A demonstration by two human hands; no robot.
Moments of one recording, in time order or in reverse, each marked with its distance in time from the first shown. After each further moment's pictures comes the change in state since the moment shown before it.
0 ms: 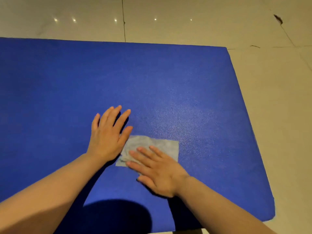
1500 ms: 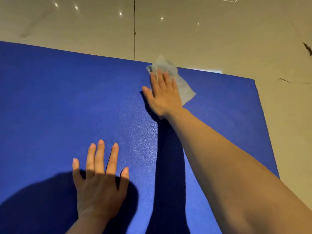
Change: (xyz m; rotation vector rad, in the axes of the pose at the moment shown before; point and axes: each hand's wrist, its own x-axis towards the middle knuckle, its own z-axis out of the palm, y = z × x) left_hand 0.029 -0.013 0.034 0.150 -0.041 -0.347; right_hand 0.250 0.195 -0.098 0.119 0.163 0.591
